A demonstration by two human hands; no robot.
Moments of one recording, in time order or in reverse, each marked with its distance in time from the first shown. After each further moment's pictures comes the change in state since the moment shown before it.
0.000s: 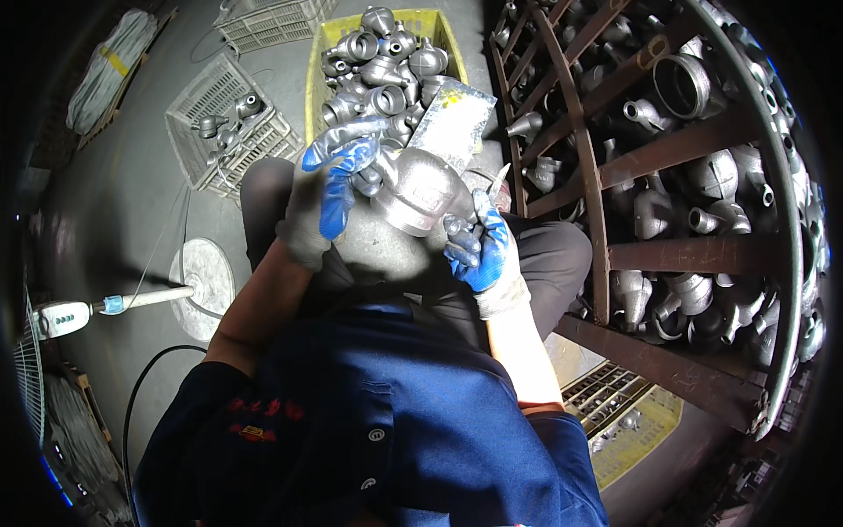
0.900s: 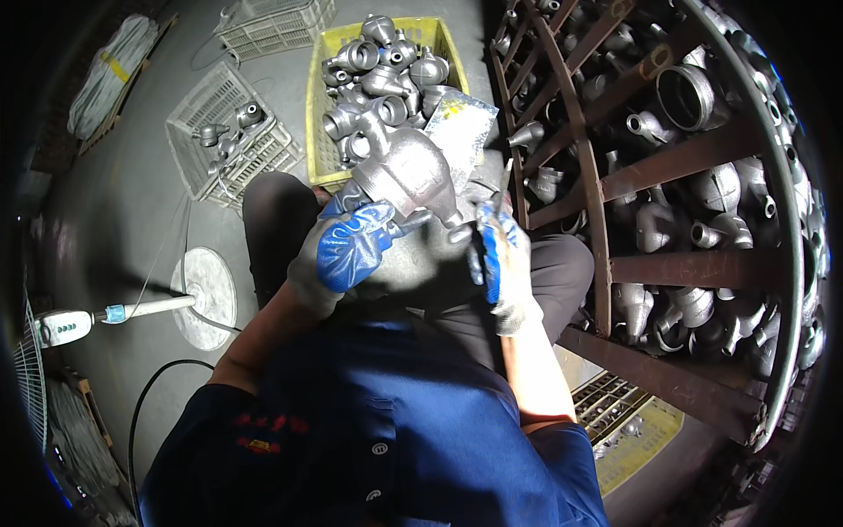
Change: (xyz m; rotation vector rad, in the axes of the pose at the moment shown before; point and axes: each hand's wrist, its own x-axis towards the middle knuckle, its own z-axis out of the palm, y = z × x) left_hand -0.043 -0.039 -0.037 0.109 -0.332 0.074; right_hand -0.011 -0.010 0.028 -0.960 0.262 -0.251
